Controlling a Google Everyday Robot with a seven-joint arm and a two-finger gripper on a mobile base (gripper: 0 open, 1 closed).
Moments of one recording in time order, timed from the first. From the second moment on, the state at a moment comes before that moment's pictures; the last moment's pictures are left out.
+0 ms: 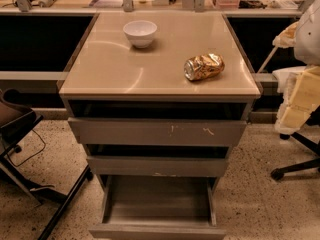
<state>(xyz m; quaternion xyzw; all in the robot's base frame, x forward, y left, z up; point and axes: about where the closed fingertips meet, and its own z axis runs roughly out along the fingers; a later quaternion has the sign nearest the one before) 0.438 -0.217 0.976 -0.60 0.78 -0.03 0.16</state>
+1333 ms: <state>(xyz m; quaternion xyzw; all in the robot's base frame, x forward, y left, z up) 0.533 -0.189 1.003 -0.63 0.75 0.01 0.20</state>
